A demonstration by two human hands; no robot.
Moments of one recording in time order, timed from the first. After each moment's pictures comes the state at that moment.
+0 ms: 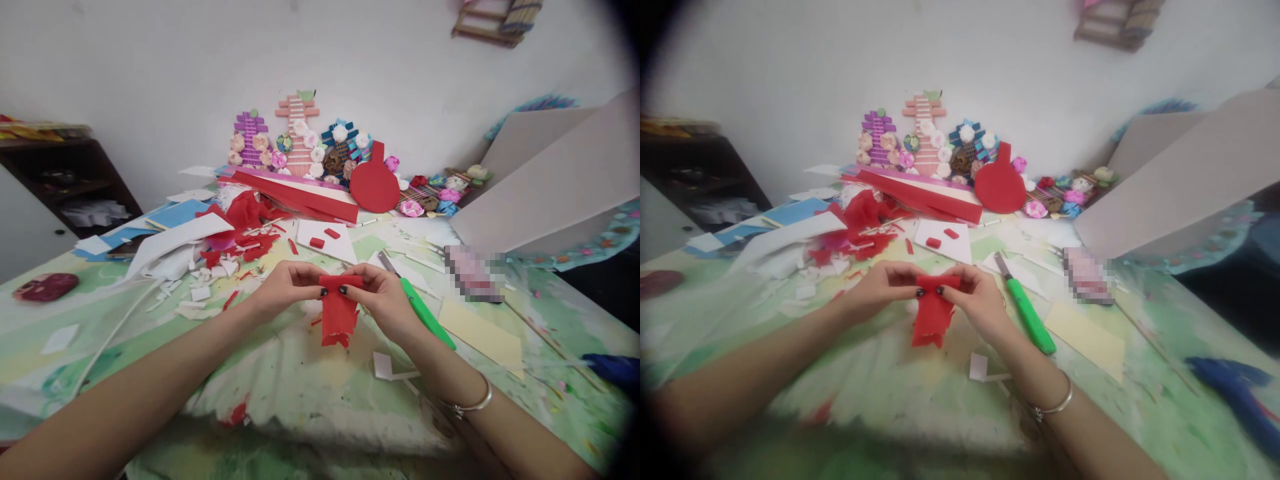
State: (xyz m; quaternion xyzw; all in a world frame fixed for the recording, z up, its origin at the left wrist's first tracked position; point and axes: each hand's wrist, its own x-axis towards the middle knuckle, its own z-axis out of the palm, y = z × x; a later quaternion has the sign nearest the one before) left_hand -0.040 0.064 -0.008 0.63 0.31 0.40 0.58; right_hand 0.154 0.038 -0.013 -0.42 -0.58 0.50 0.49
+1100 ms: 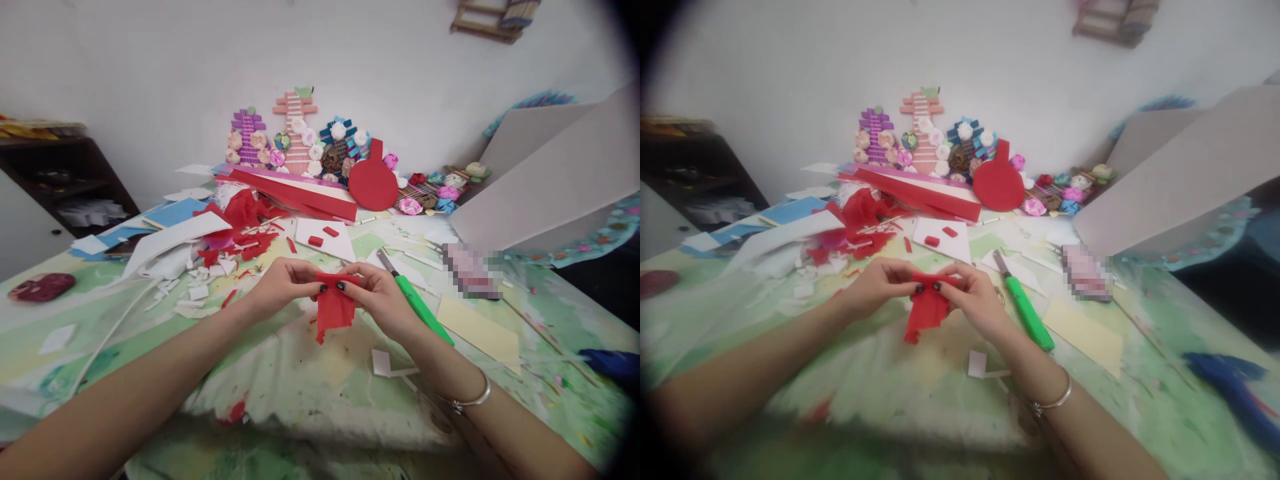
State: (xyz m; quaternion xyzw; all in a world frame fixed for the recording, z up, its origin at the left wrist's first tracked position) left_hand -0.041 0.067 -0.011 0.63 0.33 0.40 0.58; right_hand 0.155 0.034 -0.009 -0.39 -0.58 0.56 0.45
